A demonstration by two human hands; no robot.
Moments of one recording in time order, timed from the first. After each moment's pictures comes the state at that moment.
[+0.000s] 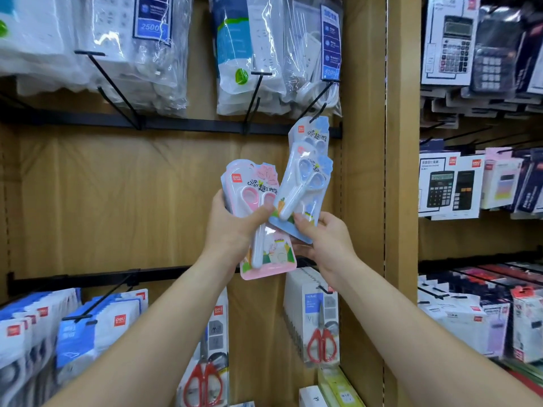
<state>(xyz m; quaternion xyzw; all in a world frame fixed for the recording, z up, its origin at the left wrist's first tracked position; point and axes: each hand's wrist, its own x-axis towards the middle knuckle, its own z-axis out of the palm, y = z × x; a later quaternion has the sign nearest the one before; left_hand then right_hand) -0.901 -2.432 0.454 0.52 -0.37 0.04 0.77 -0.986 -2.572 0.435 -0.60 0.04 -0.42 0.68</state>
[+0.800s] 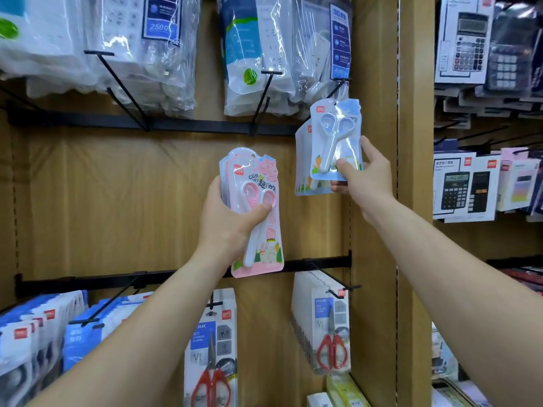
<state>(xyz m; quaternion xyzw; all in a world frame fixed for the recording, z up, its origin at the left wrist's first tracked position) -0.878 -2.419 0.463 0.54 -0.40 0.13 0.73 -0.983 -2.631 0.522 -0.65 0.03 -0.59 0.49</state>
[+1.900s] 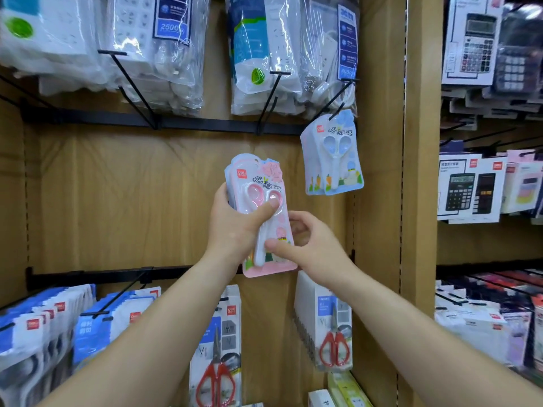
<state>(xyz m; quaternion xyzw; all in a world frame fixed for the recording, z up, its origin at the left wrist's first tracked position) -0.885 -2.417 0.457 0.53 -0.38 0.10 0.76 -0.979 -2.541 0.430 -0.81 0.01 -0.37 0.45</state>
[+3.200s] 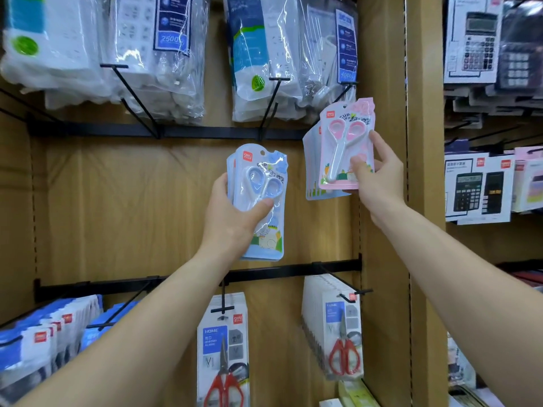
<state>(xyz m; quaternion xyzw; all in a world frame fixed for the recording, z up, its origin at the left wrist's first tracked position) -0.886 -2.402 0.476 0.58 -0.38 0.15 0.70 -0.985 -2.626 0.523 -0.63 0.02 -0.64 0.45</state>
